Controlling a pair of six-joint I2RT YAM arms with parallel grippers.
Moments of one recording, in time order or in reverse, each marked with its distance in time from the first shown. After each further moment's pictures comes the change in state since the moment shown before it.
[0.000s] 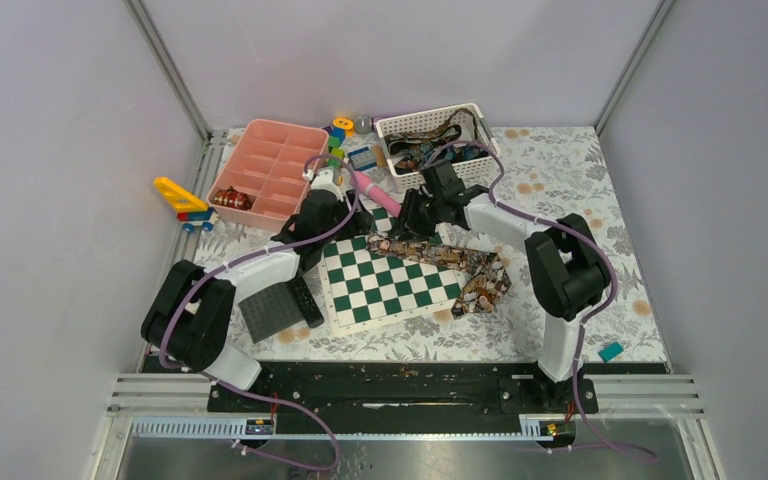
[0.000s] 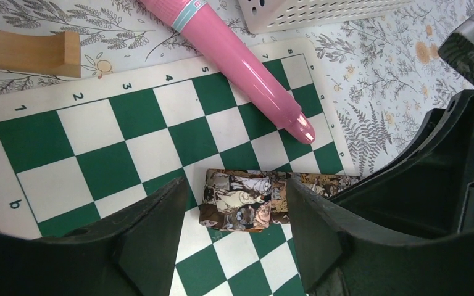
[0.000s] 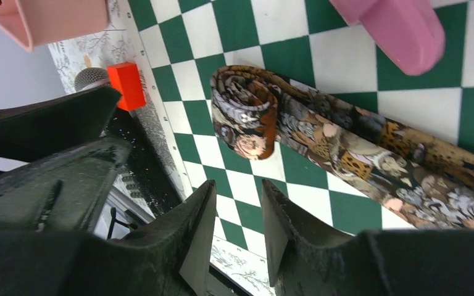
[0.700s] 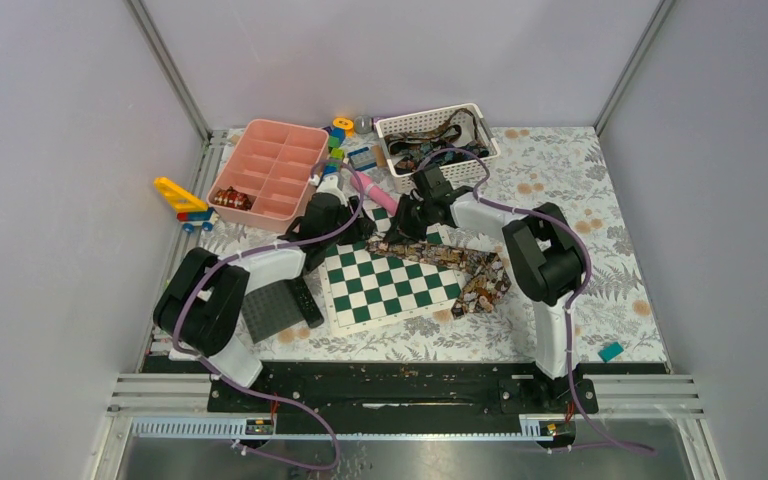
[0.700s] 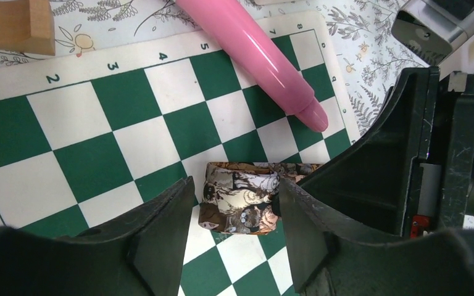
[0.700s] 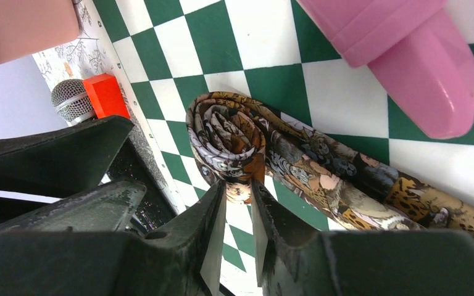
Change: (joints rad) left arm 0.013 0.097 -0.005 0.059 0.064 -0.015; right arm 0.006 0.162 0.085 0.029 -0.053 0.023
